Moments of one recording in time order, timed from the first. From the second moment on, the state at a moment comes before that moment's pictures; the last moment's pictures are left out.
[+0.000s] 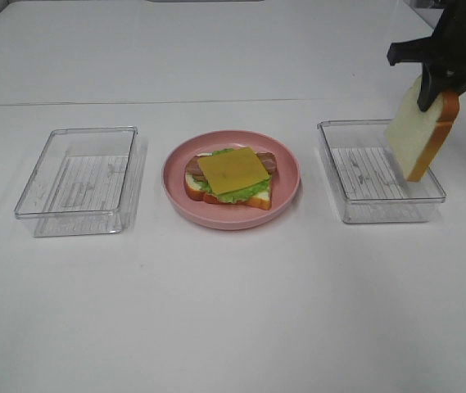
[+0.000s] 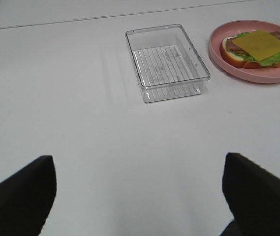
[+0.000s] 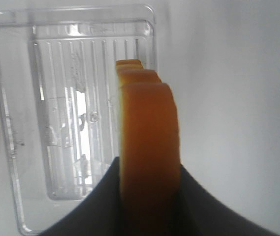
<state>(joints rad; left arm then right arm) -0.20 -0.01 -0.50 0.04 1.06 -0.05 0.05 2.09 -1.83 0.06 1.13 0.02</state>
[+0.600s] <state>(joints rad) -0.20 -0.01 -0.50 0.04 1.06 -0.05 0.07 2.00 -1.69 0.69 1.14 -0.23</state>
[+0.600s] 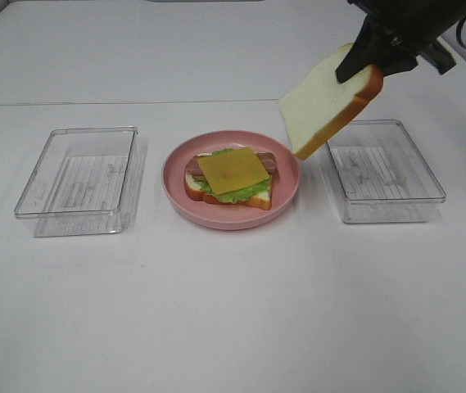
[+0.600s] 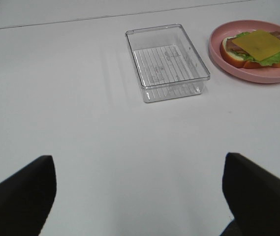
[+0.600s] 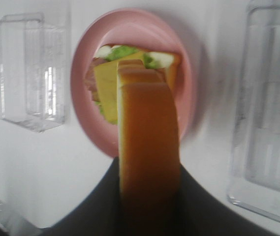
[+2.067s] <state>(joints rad) -0.20 -0.01 -0.50 0.04 1.06 -0.05 0.22 2.21 -1.48 1.27 0.78 -0.38</state>
